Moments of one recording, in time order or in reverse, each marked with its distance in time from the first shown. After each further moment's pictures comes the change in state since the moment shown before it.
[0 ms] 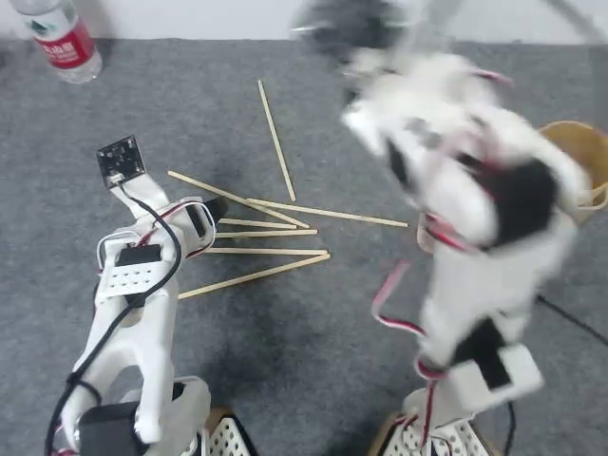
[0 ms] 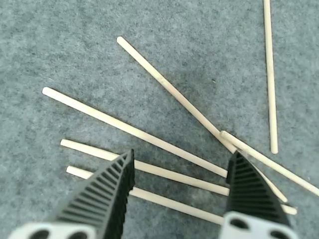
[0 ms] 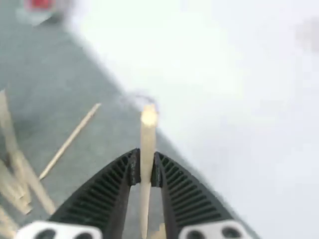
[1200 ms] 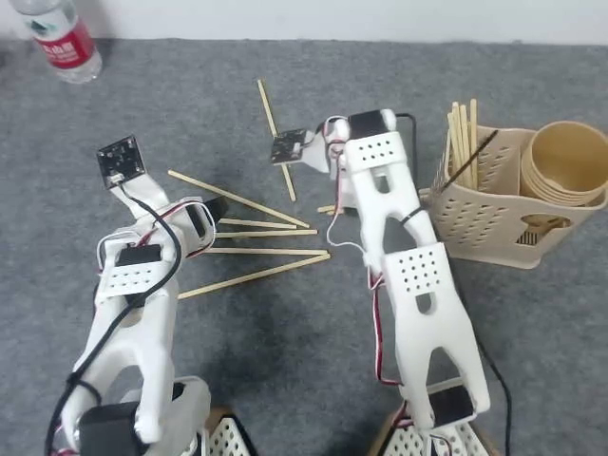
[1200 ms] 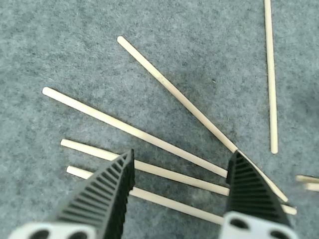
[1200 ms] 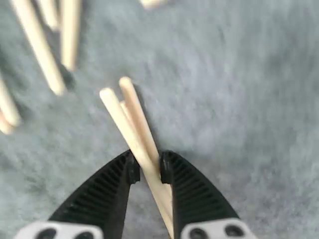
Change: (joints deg) left arm 0.0 0.0 0.0 0.0 0.0; right arm -1.6 67.8 -0.2 0.1 31.7
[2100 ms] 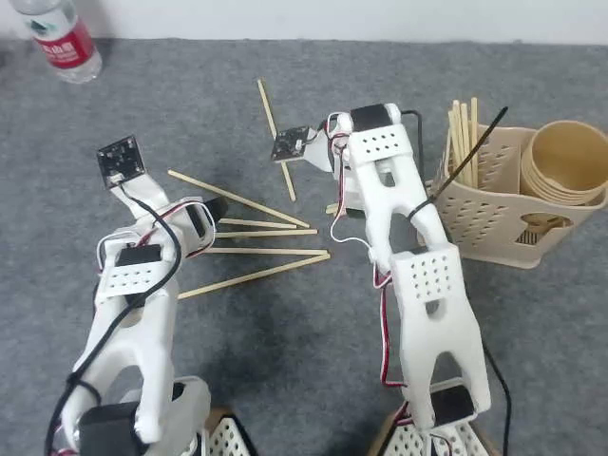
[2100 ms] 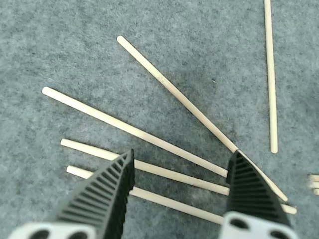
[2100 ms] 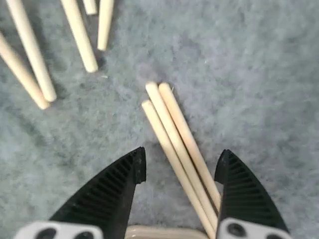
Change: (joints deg) left arm 0.0 0.0 0.0 0.0 0.0; right arm 2.3 -8.5 11.6 -1.1 -0.7
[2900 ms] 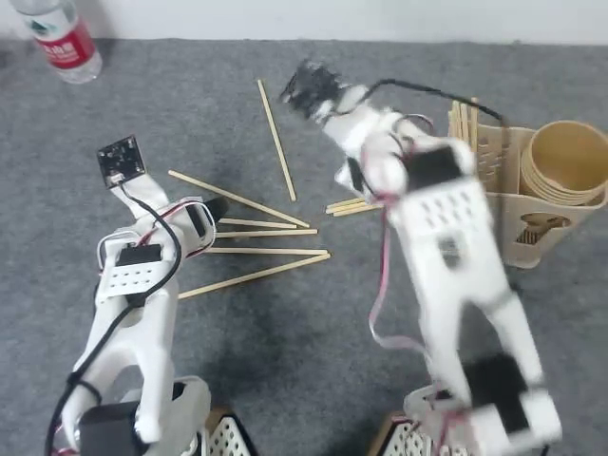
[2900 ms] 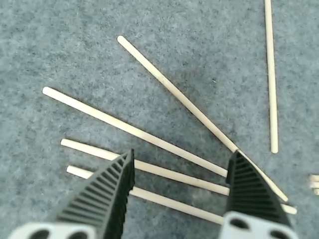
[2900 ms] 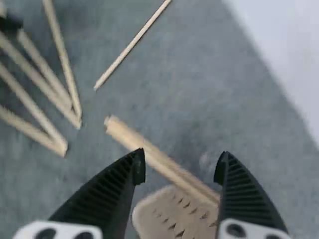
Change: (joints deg) left arm 0.0 0.0 0.0 0.0 0.0; right arm -2.8 -65.8 57.7 -24.7 -20.0
